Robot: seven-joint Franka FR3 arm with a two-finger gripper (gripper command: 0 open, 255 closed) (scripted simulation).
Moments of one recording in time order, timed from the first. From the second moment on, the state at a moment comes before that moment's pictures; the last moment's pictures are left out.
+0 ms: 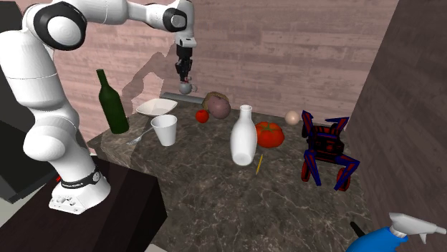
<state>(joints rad) 0.43 0.11 0.46 -1.67 0.05 1.68 1.18</state>
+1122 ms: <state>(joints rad) 0.43 0.12 0.46 -1.87 0.04 1.90 1.18</state>
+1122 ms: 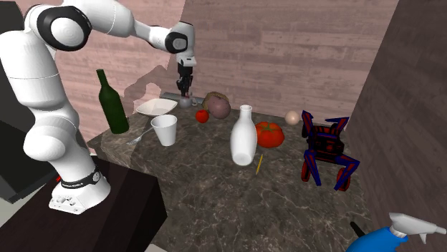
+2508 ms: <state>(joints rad) 0.44 0.19 0.46 -1.97 0.01 2.06 1.19</state>
